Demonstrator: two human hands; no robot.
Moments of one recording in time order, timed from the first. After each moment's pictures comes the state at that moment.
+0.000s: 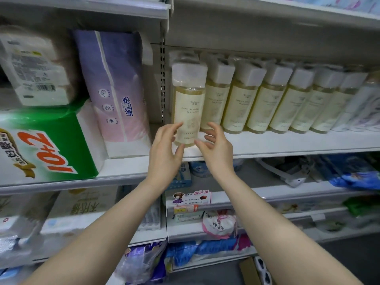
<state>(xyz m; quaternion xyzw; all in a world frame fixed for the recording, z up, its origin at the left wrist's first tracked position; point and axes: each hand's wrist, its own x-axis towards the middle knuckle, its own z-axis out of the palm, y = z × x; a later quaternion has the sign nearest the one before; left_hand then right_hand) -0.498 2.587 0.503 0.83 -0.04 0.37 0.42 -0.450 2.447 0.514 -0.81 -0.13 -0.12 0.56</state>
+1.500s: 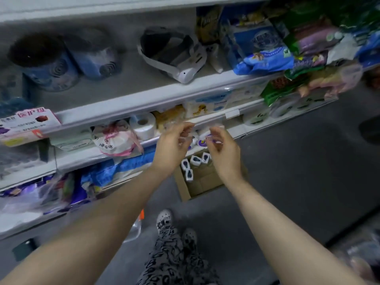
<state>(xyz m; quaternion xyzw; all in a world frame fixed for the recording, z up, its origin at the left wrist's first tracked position) -0.493 2.124 0.296 0.87 -0.08 0.03 0.49 -0.512 1.962 0.290 -0.88 0.05 -0.10 0.47</state>
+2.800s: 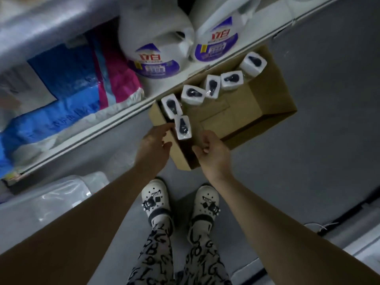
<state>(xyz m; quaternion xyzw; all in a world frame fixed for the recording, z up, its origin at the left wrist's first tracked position) -0.452 2.089 -0.222 0.87 0.04 -0.25 0.41 -0.493 1.927 -0.206 -0.86 0.24 0.16 0.41</state>
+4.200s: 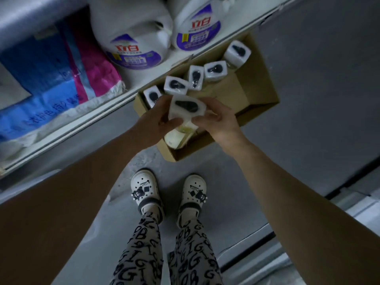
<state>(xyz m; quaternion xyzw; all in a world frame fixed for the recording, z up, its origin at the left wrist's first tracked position) -0.399 2.047 -0.195 0.79 -0.05 -0.40 0.46 -0.436 1.853 -0.170 -0.70 0.26 0.23 0.62</state>
